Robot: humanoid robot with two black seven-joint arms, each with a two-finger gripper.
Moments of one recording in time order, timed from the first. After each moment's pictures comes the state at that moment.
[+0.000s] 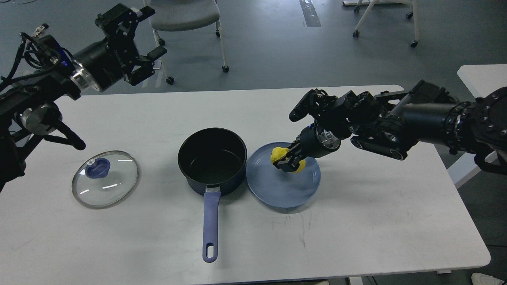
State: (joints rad) left arm -0.98 0.58 -0.48 -0.88 0.34 -0.49 -0.38; right arm 1.51 -0.18 -0.62 0.87 -1.29 0.26 0.49
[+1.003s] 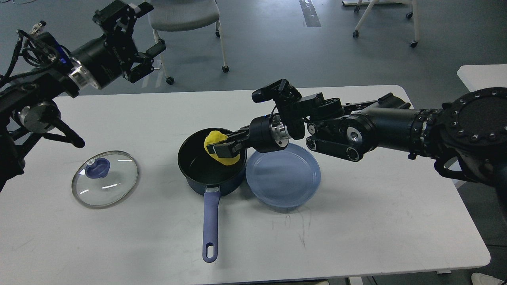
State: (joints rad) left arm -0.98 0.58 -0.49 -0.89 0.34 -0.49 -0.38; right arm 1.41 0.00 -0.52 0.80 -0.92 0.10 0.49
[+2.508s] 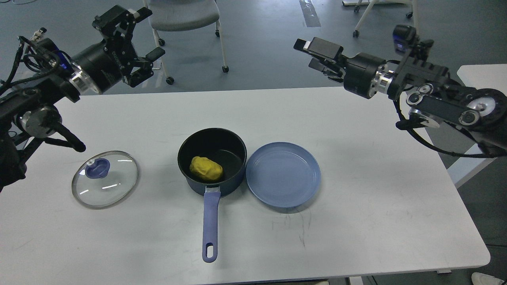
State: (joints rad) left arm -0.95 0.58 -0.51 -0.89 0.34 -0.49 -0.38; right arm 1.20 -0.57 -0.03 0.98 -0.53 0.15 0.49
